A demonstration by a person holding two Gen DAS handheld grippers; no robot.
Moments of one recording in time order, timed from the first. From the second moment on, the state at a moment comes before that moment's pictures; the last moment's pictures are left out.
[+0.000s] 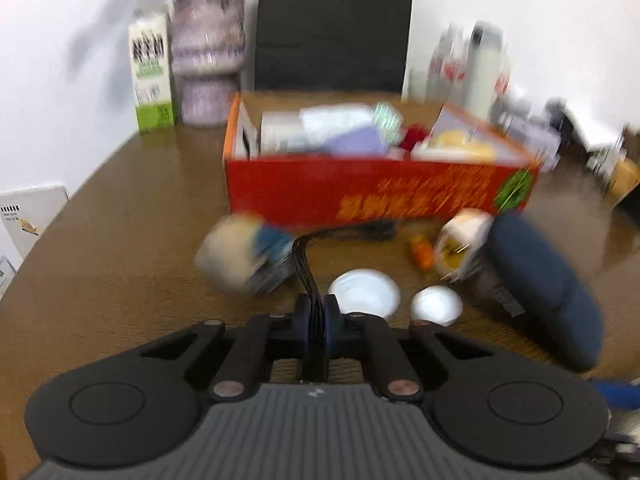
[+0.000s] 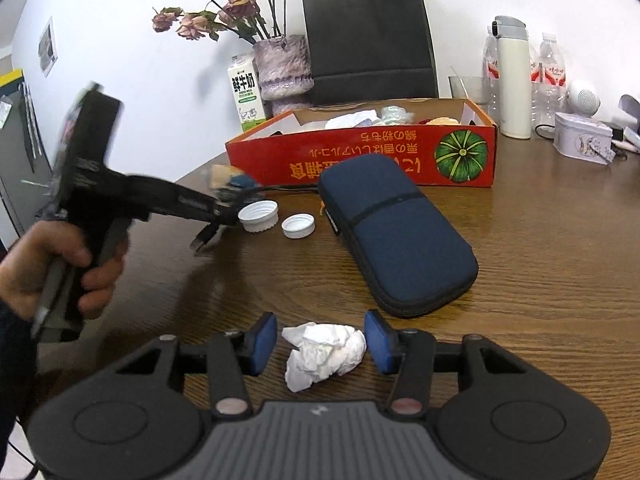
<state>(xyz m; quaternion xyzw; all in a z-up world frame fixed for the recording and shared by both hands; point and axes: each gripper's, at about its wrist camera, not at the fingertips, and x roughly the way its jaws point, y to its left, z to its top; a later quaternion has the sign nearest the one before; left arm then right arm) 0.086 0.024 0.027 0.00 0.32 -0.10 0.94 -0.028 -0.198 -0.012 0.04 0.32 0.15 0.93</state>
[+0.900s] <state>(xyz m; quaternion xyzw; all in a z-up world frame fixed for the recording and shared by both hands) -0.076 0.019 0.095 -0.12 0.23 -0.23 0.94 -0.083 -0.229 0.056 0.07 0.21 0.08 0.97</state>
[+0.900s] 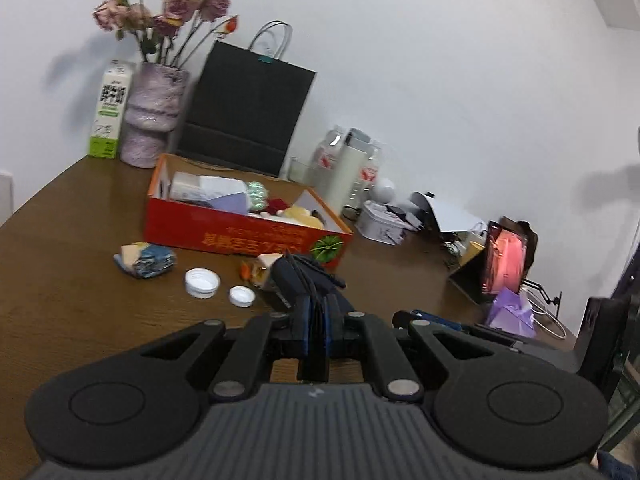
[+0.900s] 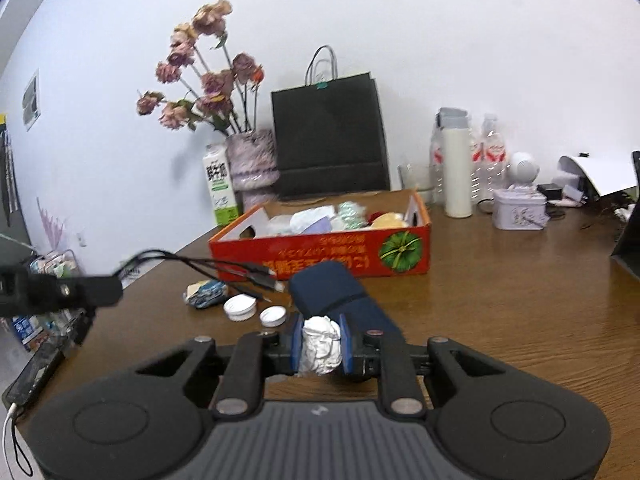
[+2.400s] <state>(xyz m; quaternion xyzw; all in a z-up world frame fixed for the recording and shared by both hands) 0.209 0.031 0.091 -0.09 0.28 -0.09 0.95 0.248 -0.239 0.066 0.05 0.31 0.06 0.95</state>
